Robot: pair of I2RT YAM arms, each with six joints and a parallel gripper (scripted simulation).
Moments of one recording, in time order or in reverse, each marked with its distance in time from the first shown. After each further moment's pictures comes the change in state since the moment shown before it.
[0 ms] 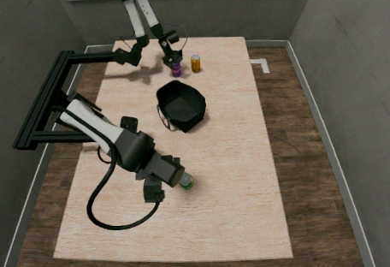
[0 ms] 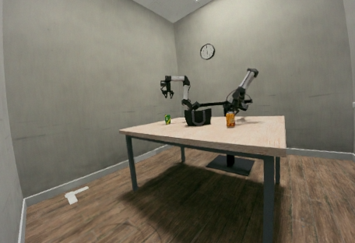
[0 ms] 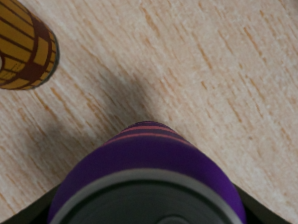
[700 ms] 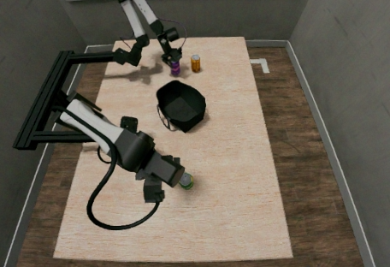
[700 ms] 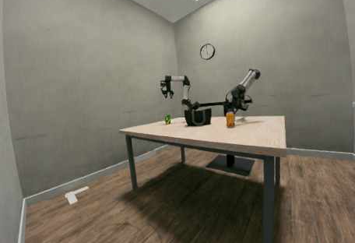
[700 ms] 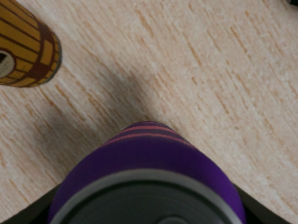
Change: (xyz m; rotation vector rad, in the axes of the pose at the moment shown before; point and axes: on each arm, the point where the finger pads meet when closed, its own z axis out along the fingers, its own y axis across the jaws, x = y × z) left arm -0.005 -0.003 -0.018 0.010 0.026 0.012; right arm 0.000 0.000 0.000 0.000 0.000 0.000
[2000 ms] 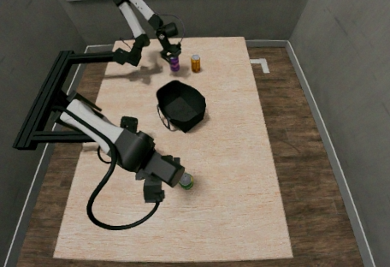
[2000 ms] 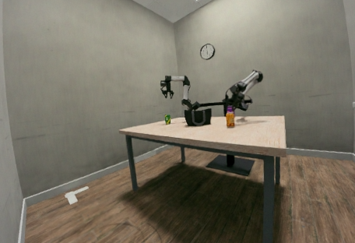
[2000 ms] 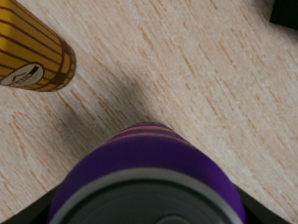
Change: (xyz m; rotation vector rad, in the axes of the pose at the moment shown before) left arm -0.012 -0.001 -0.029 -0.006 -0.016 -0.001; right arm 0.000 0.000 0.000 0.000 0.000 0.000
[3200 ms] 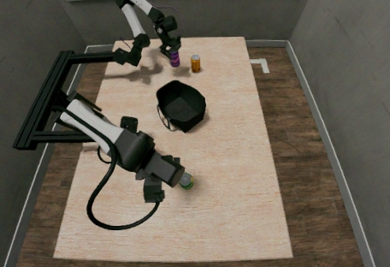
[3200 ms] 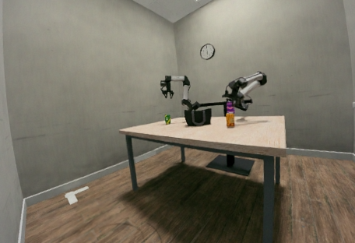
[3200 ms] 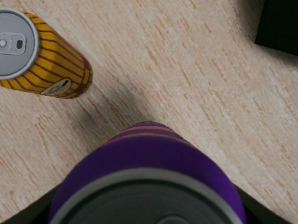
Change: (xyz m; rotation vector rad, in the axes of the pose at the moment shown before) left arm -0.020 0.004 -0.036 -0.011 -0.025 -0.013; right arm 0.000 0.000 0.000 0.000 0.000 0.000
